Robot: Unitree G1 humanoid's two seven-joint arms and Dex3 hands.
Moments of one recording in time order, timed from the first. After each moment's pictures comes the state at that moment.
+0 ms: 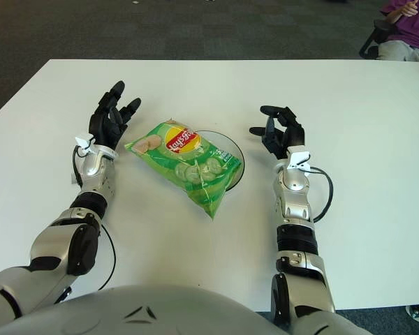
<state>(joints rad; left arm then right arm) -0.58 0.01 0.25 0.99 -0.22 -0.78 -0.25 -0.25 -0.15 -0.23 0.32 0.01 -0.25 -0.11</state>
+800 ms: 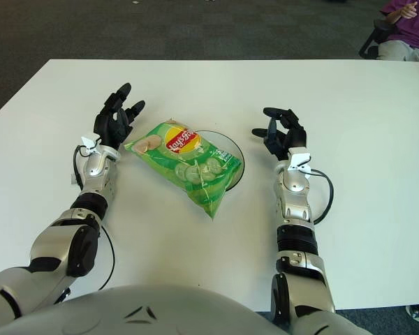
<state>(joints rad) -0.56 0.03 0.20 1.00 -0.07 -0.80 -0.13 -0.25 -0.15 -0.23 0.35 0.00 -0.26 -0.14</state>
